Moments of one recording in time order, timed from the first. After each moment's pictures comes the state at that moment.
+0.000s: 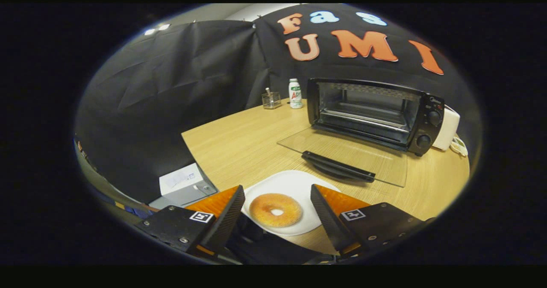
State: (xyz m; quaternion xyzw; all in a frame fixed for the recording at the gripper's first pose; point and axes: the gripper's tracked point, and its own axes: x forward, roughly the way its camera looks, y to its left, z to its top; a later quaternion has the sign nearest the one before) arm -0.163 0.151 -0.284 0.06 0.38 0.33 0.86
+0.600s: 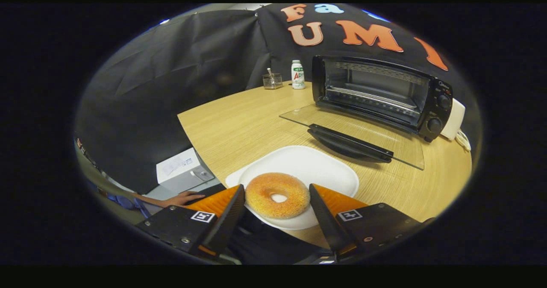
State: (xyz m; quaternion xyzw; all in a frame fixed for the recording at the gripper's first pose) arm -0.182 0.155 -0.318 0.04 0.43 0.33 0.84
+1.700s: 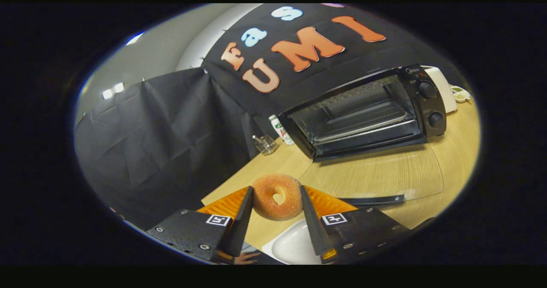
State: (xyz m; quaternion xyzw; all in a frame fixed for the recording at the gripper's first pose) arm -0.037 0.161 -0.245 0.36 0.29 0.22 0.86
